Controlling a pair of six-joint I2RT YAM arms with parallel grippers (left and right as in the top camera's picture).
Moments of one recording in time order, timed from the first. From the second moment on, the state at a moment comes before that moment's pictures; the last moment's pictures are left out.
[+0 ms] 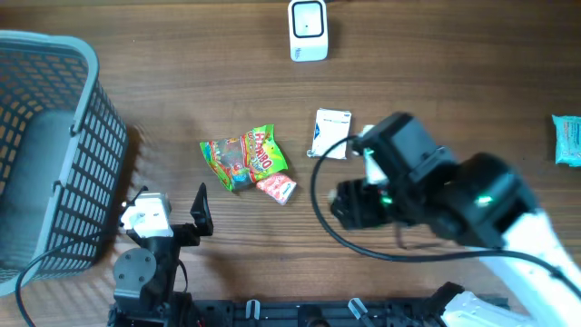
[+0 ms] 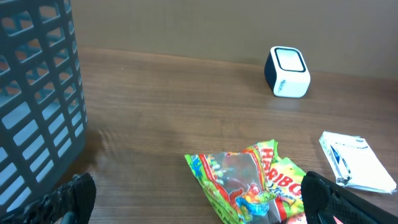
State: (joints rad) left arm -0.13 0.02 0.26 -0.49 -0.11 -0.16; right arm 0.73 1.25 1.46 -1.38 -0.14 0.57
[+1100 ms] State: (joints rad) left arm -0.13 0.02 0.26 -0.49 -0.11 -0.16; right arm 0.41 2.35 1.69 0.47 0.07 0.28
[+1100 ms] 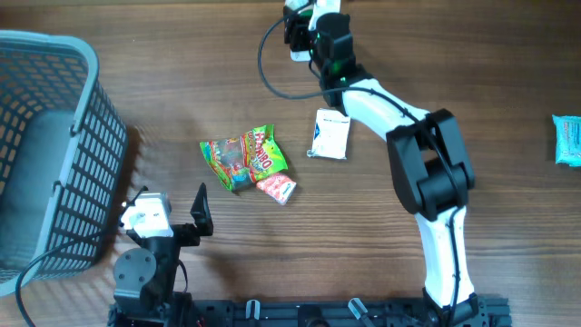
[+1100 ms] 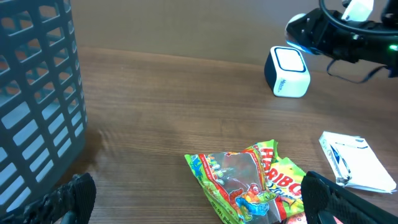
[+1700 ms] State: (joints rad) left arm -0.13 0.02 0.26 -0.49 -0.11 -0.16; right arm 0.30 2.28 1.80 0.02 0.01 0.40
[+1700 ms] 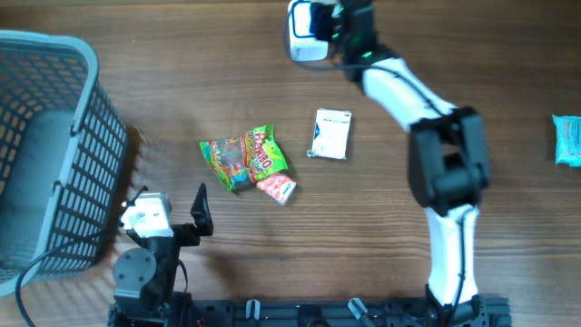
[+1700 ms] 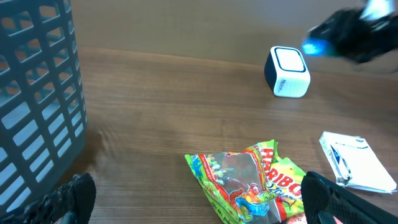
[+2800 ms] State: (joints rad) left arm -0.13 0.02 0.26 -0.49 -0.11 -0.16; right arm -0.64 2.08 2.25 -1.25 -0.04 0.34
